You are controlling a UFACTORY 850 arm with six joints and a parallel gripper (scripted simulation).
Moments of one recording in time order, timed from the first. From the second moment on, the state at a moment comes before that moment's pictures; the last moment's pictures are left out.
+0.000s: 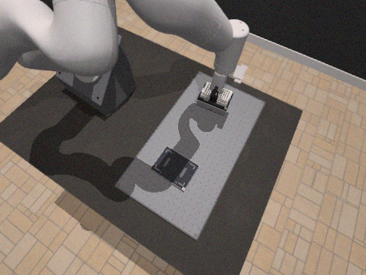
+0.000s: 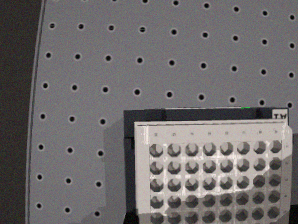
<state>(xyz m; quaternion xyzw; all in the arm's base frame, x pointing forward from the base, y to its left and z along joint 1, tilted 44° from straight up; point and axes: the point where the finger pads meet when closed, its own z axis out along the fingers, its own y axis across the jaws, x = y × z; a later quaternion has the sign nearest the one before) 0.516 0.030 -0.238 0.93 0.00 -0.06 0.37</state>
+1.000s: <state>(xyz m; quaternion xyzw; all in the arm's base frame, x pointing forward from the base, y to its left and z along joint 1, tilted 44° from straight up) 0.517 0.040 -0.227 0.93 0.00 -0.06 0.37</state>
